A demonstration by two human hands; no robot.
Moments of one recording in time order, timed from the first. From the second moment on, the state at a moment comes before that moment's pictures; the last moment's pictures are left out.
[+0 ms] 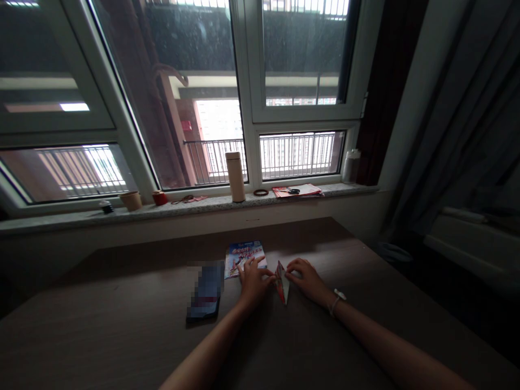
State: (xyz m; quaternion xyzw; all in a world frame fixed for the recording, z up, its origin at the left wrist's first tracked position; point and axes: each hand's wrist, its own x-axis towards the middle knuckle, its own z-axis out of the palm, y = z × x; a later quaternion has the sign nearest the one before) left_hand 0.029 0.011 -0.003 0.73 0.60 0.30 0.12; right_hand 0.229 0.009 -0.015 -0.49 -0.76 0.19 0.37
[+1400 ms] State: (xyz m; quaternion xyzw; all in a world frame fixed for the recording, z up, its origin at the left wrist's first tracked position) left_hand 0.038 0.005 -0.002 0.73 0.57 0.35 0.16; right_hand 0.228 0.015 -0.020 -0.42 -0.74 0.25 0.46
